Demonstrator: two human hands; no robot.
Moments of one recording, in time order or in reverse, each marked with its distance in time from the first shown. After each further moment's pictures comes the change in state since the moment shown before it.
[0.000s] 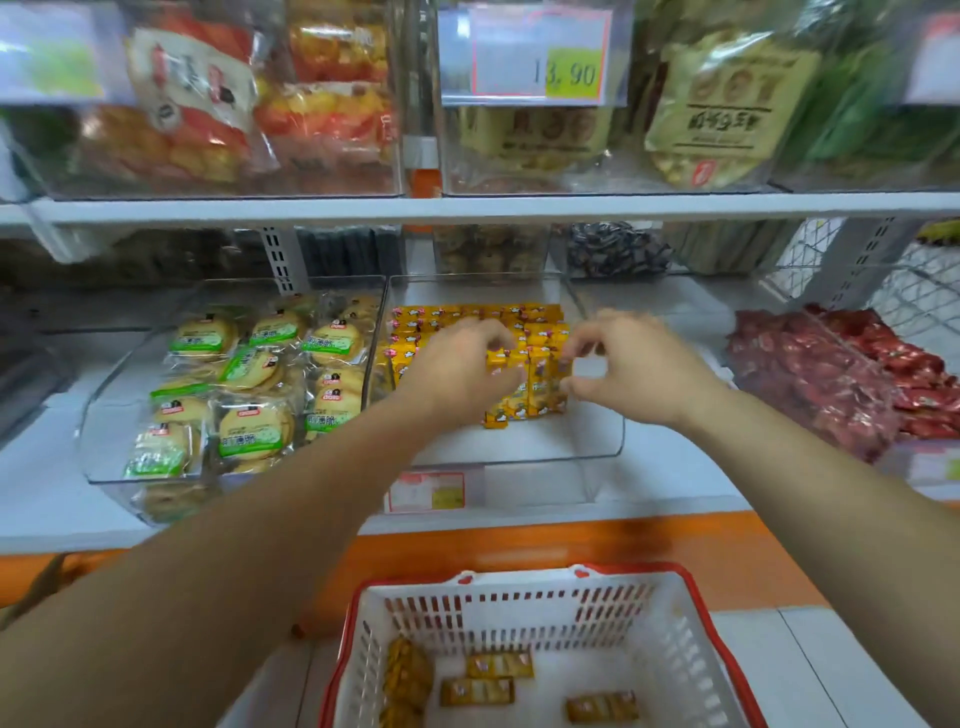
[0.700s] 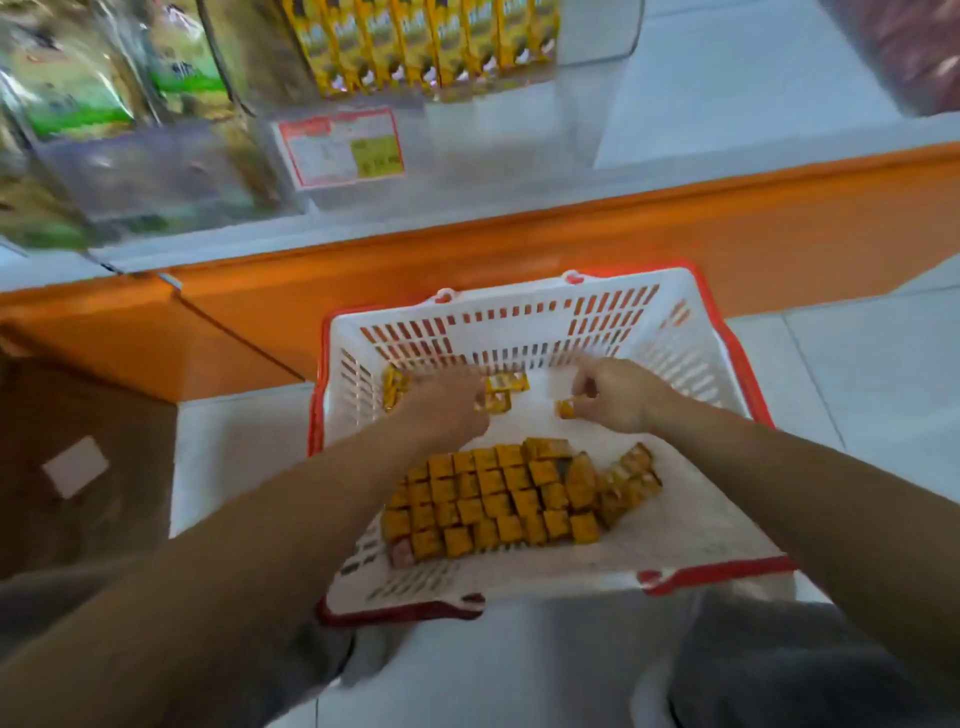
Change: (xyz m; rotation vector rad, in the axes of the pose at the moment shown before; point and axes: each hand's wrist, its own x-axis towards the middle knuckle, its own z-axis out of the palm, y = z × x) left_hand -0.221 -0.082 0.222 0.197 -0.844 -0.174; right_hand -0.217 0.059 0.288 0.211 -0.758 0.343
